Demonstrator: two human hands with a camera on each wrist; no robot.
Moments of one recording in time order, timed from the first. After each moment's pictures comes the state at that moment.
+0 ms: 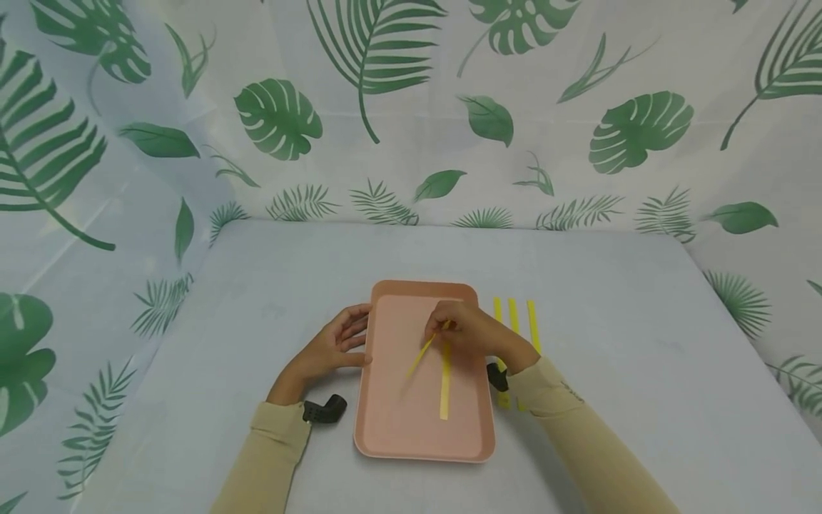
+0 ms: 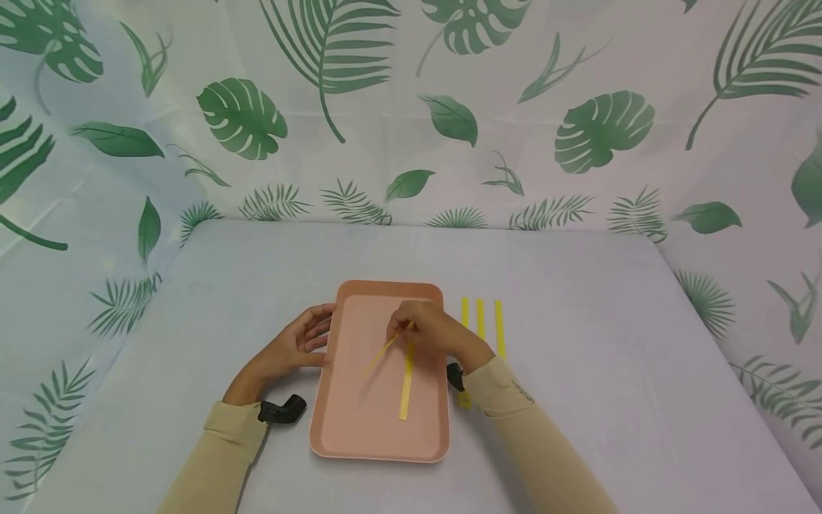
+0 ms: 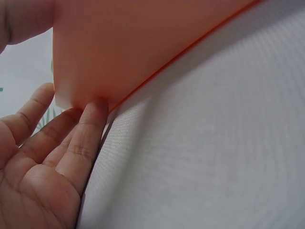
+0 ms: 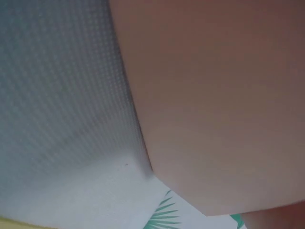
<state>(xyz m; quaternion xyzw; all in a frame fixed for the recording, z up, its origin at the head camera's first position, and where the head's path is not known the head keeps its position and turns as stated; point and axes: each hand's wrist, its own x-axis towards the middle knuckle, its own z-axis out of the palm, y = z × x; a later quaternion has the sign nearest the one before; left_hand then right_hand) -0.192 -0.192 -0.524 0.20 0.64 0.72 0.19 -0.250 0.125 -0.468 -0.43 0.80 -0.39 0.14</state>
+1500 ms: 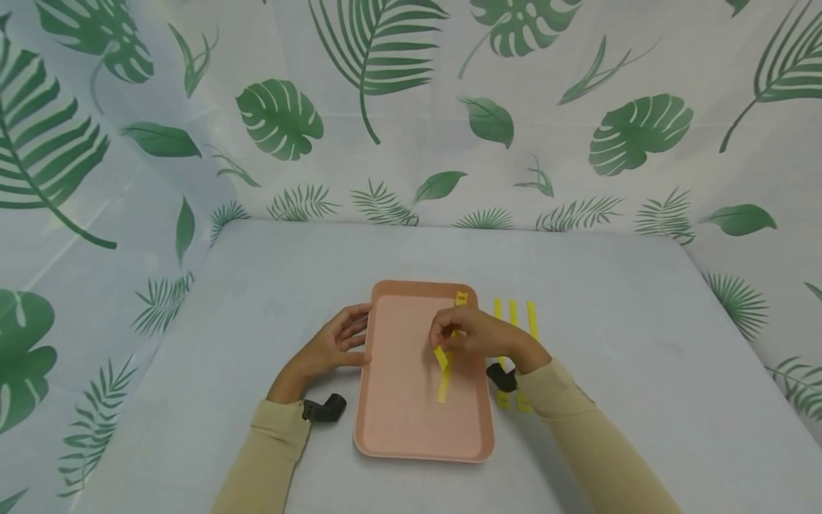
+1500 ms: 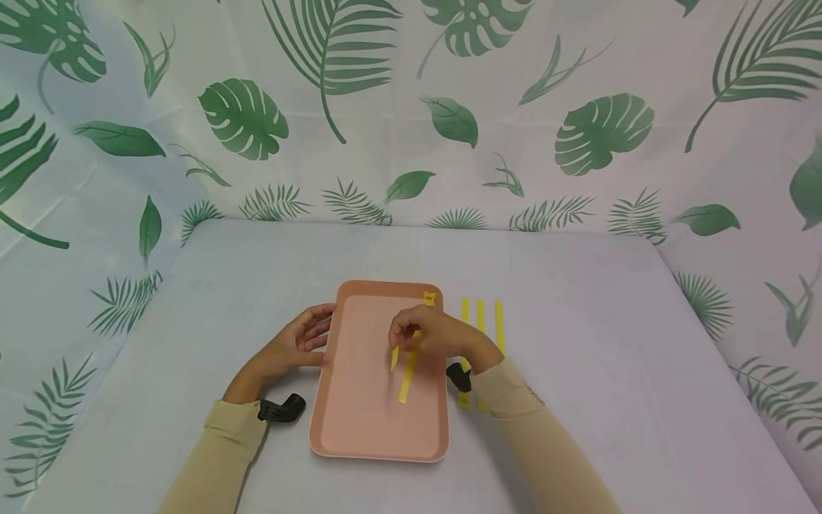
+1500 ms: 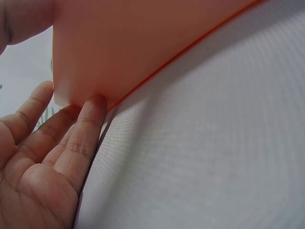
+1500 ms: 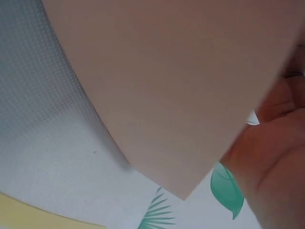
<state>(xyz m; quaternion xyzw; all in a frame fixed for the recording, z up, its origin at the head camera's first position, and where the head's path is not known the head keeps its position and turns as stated) -0.193 -0.193 -0.524 0.21 0.62 0.73 0.18 -0.245 0.132 -0.457 -0.43 0.75 -0.43 0.26</state>
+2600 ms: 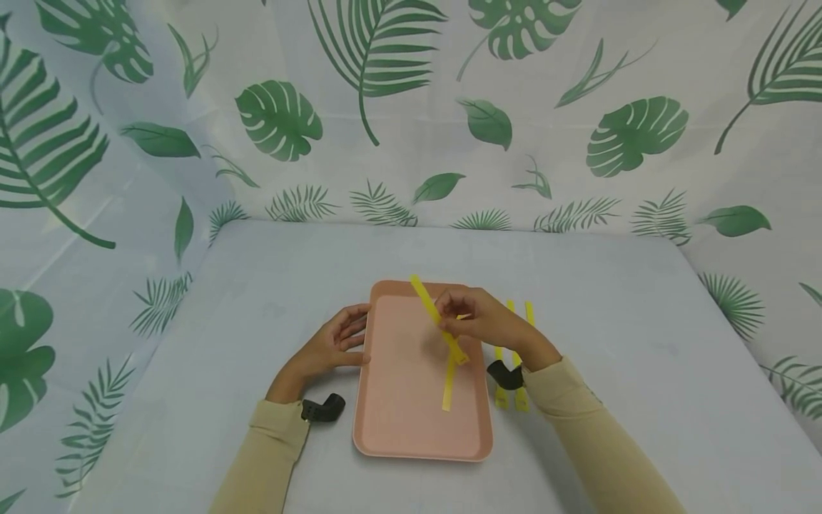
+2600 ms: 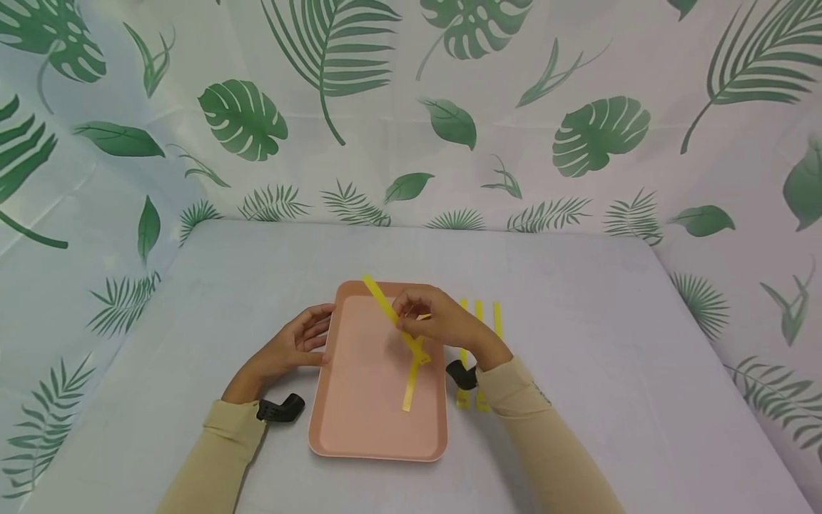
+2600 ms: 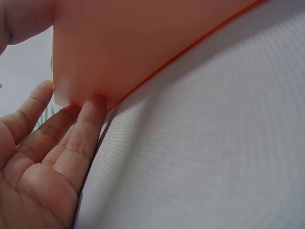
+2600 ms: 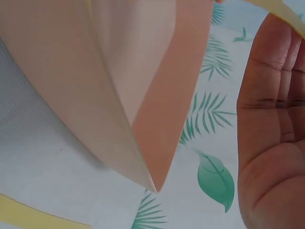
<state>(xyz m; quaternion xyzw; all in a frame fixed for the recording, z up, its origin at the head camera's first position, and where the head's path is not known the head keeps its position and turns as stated) -0.192 -0.193 -0.522 0.20 0.62 0.73 0.18 -0.240 0.136 -0.434 -0.32 0.75 -0.53 0.22</state>
